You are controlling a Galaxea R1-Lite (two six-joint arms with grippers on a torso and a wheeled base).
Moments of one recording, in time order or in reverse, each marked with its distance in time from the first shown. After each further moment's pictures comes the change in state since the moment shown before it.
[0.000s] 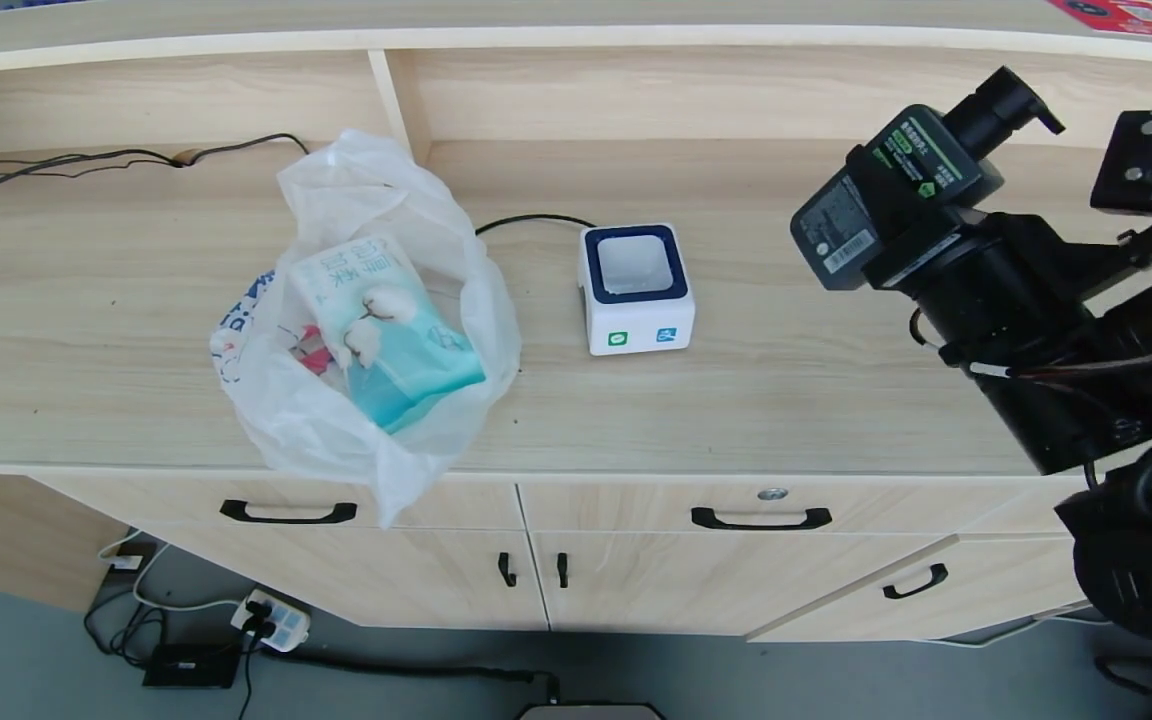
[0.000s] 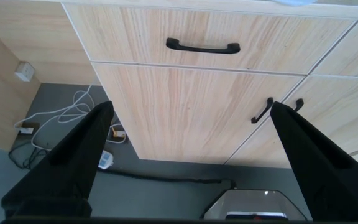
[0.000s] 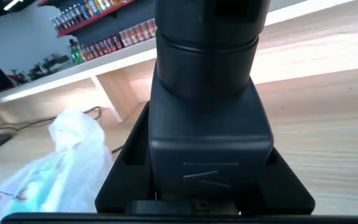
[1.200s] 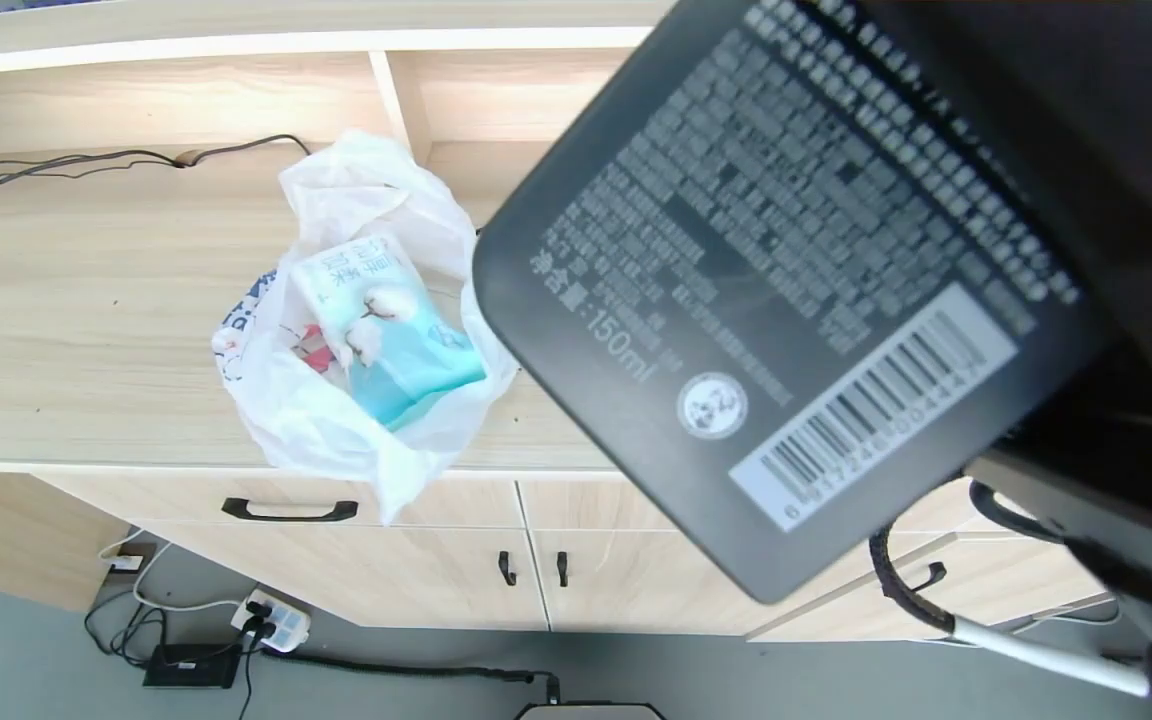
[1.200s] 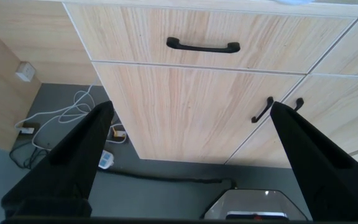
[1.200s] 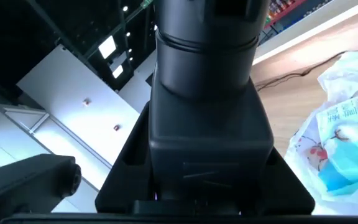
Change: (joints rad) left arm 0.000 0.000 0.000 0.001 0.000 0.001; right arm 0.777 -0.234 0.003 0.186 -0.087 0.213
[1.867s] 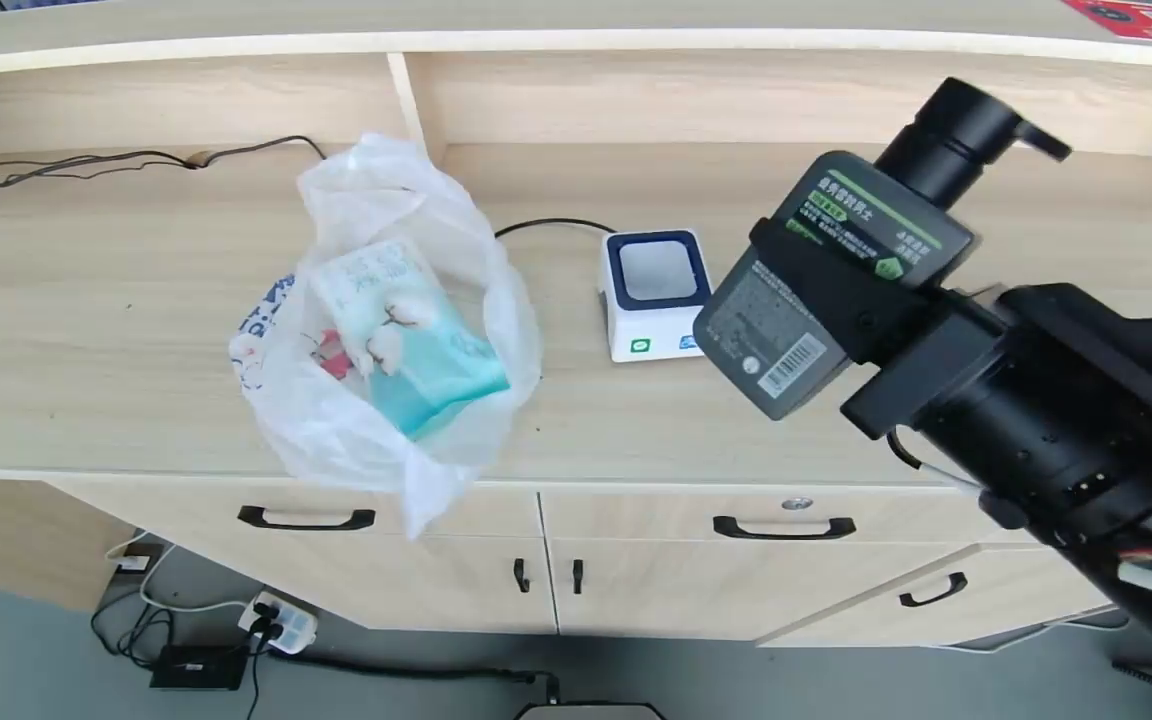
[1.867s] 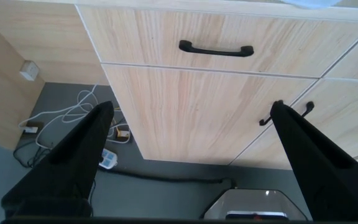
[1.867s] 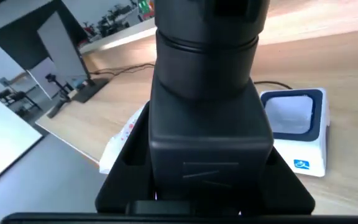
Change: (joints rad) left arm 0.000 0.000 0.000 0.001 0.000 -0.002; right arm -0.397 0.011 0.120 0.100 -0.001 -0.277
